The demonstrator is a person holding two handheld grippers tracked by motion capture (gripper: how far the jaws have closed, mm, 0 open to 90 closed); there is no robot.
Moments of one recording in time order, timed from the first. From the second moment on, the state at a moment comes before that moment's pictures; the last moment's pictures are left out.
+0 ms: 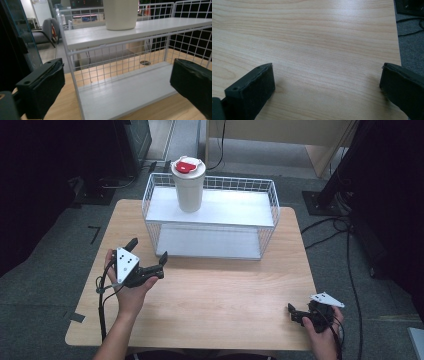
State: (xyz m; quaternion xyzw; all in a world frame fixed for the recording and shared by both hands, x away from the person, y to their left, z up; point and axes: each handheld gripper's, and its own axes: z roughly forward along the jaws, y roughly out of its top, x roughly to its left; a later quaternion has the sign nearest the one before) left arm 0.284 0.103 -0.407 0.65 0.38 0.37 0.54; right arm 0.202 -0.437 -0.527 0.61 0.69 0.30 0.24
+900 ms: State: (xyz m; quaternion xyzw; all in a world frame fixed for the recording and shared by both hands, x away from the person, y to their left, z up) left arm 0.257 0.159 -0.447 0.65 0.43 0.36 0.51; right arm 0.202 -0.437 -0.527 0.61 0.69 0.30 0.24
